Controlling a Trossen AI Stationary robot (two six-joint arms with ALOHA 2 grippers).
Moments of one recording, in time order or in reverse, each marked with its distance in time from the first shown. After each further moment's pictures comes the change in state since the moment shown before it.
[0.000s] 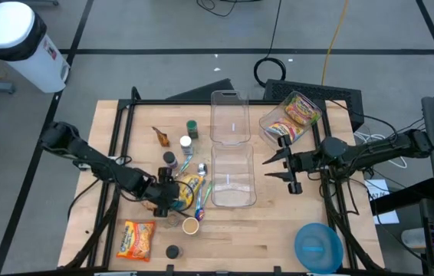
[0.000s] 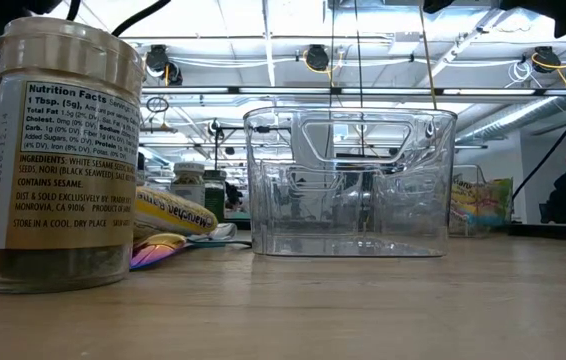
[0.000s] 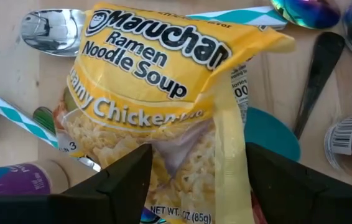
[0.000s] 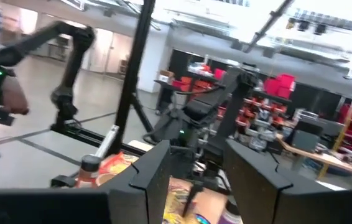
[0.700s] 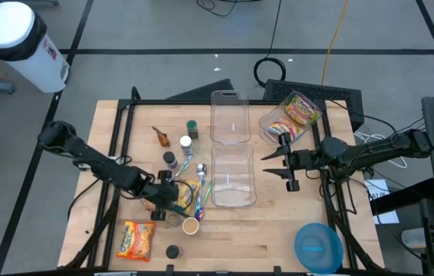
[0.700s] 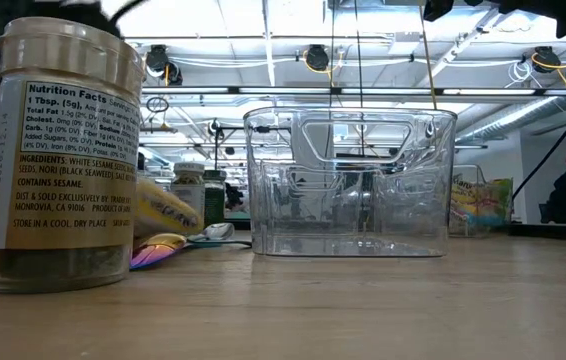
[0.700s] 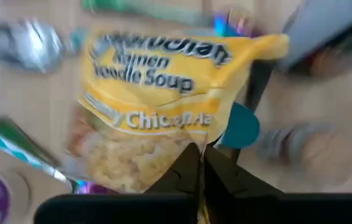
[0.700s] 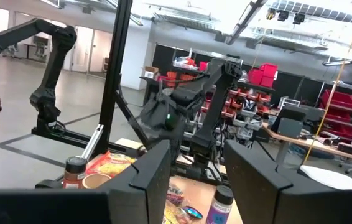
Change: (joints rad) left arm 0.000 -0.056 0.059 -0.029 0.118 -0.044; right arm 0.000 0.000 0.000 -0.007 0.055 0.036
